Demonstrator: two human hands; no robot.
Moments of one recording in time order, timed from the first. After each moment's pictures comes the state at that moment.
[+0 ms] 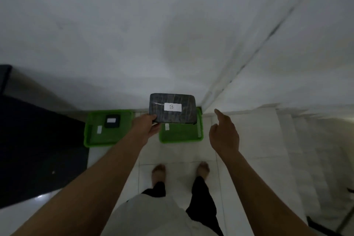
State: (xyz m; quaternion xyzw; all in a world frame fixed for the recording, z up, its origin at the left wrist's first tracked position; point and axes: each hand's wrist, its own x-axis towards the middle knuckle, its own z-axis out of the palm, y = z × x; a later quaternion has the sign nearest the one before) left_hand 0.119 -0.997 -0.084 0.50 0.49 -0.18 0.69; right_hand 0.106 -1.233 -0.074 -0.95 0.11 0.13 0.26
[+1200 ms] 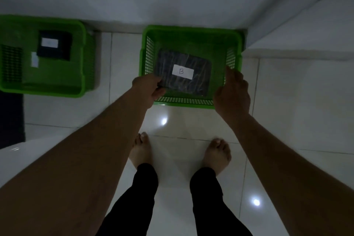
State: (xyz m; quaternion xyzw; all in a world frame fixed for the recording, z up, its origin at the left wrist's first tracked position) left_hand 0.181 -1.049 -0.614 0.42 0.60 -0.18 0.66; right_hand 0.200 -1.263 -0.611 -0.95 0.05 0.25 0.18
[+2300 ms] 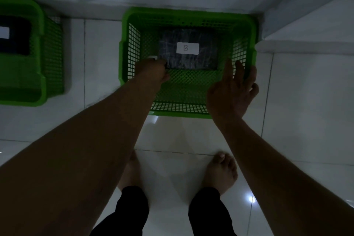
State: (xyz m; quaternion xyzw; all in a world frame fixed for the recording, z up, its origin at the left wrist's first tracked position) left_hand 0.237 -1.069 -0.730 0.51 0.58 -0.17 0.61; right_hand 0.209 -1.248 -0.710 -0.98 0.08 0.17 0.05
